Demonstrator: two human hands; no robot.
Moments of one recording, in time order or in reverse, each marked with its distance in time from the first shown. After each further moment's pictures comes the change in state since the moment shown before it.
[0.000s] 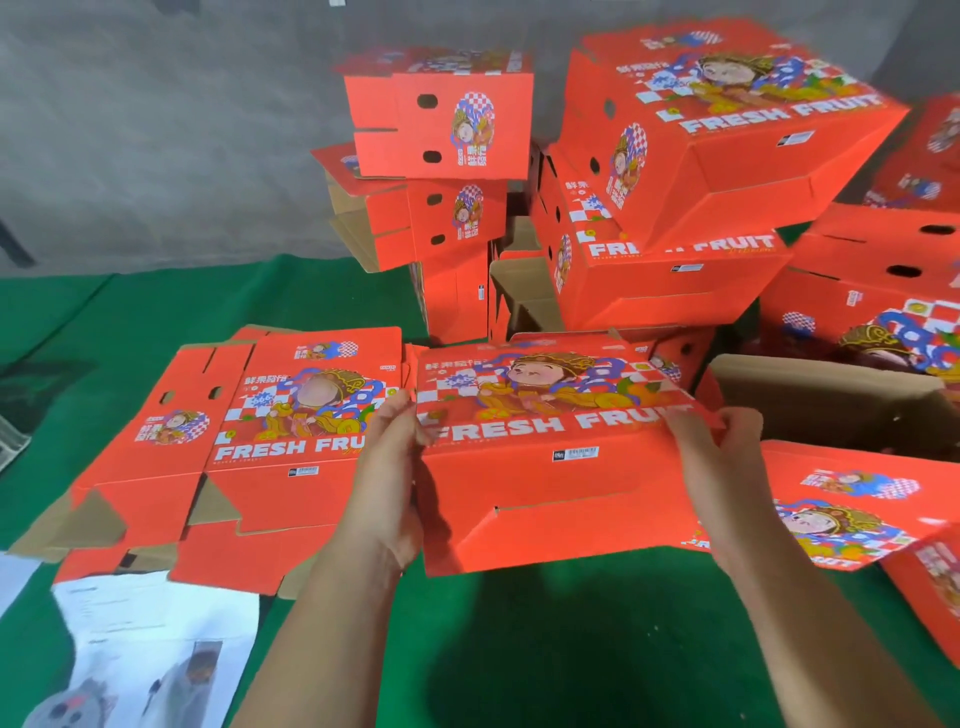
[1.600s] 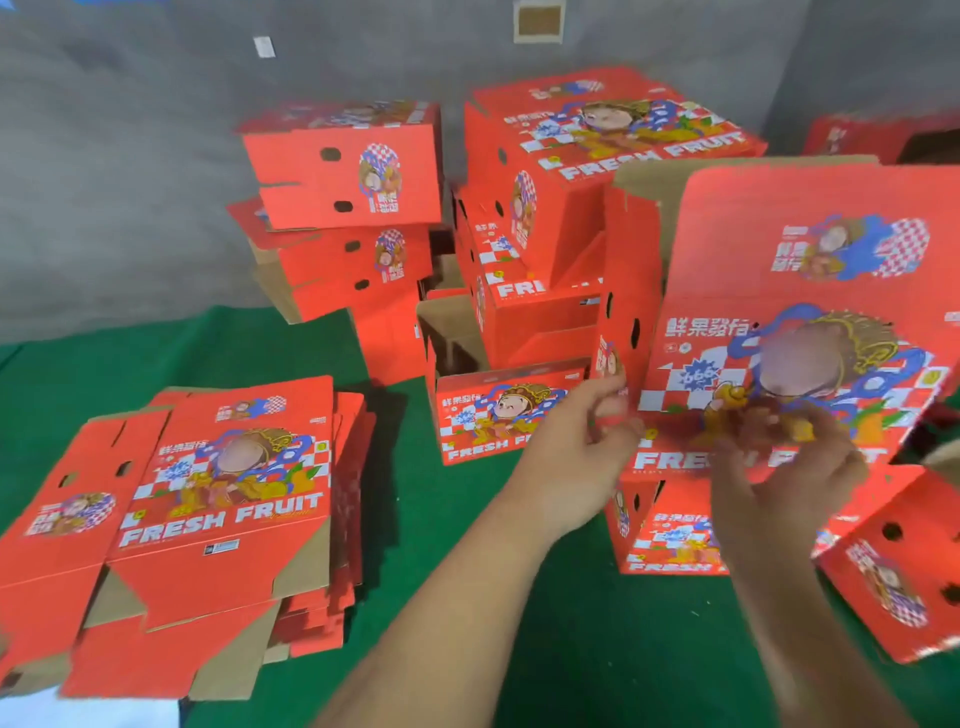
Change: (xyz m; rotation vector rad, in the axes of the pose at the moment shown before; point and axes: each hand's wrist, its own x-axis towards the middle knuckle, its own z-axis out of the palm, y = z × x) left_hand 0.006 -0.071 0.187 0.656 -0.603 0.301; right_hand 0.039 0.022 -0.084 -0.100 0.506 -0.405
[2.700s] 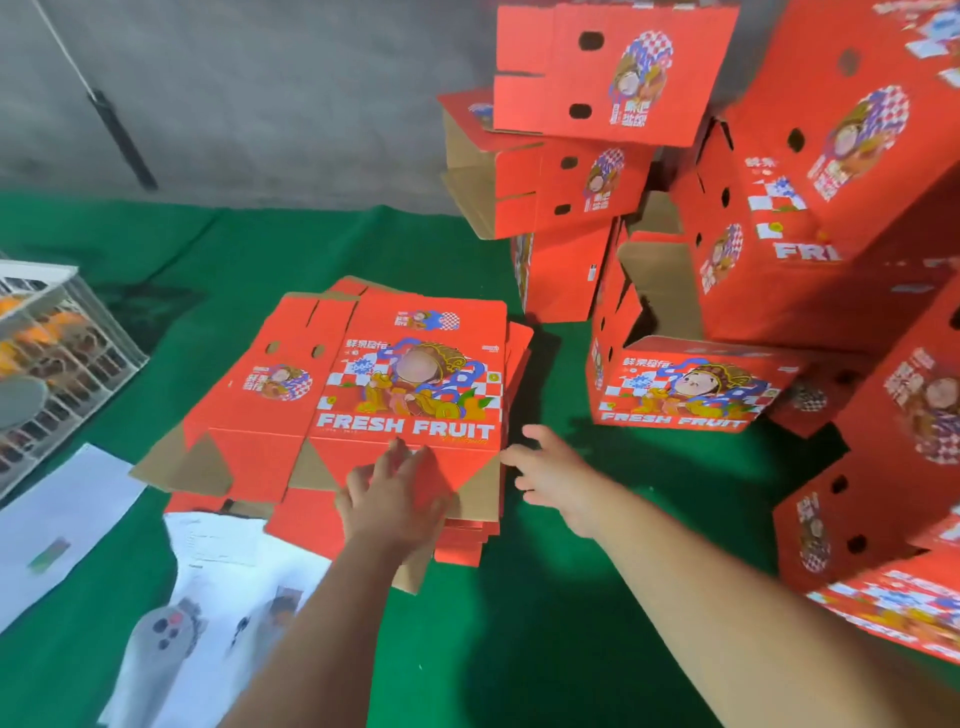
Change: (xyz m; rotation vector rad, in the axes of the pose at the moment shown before) left_hand -0.161 -0.176 -0.291 0.988 0.394 -0.758; right_hand -0.207 -0.102 0.250 -0.025 -1.493 0.657
